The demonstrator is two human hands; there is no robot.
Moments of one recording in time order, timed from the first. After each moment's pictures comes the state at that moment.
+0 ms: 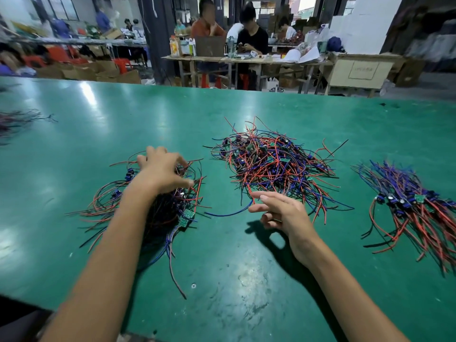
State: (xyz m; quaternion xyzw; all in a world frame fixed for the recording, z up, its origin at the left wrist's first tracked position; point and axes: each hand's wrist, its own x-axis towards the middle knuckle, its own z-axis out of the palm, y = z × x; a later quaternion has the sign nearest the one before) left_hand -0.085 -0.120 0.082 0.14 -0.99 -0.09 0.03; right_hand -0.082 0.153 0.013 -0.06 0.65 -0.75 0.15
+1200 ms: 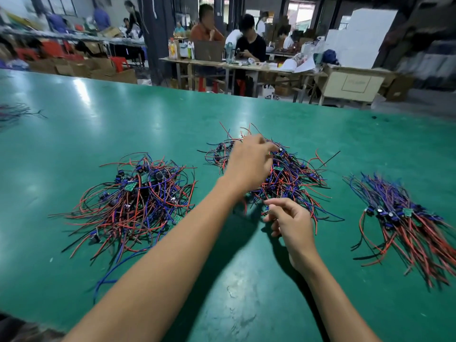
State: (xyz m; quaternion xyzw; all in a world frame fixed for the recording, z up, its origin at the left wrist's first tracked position) left_hand -0.161 0.031 0.081 -0.09 -0.96 -0.14 0.21; right_hand -0.099 0.163 -0.009 0.00 0.70 -0.71 -0.03
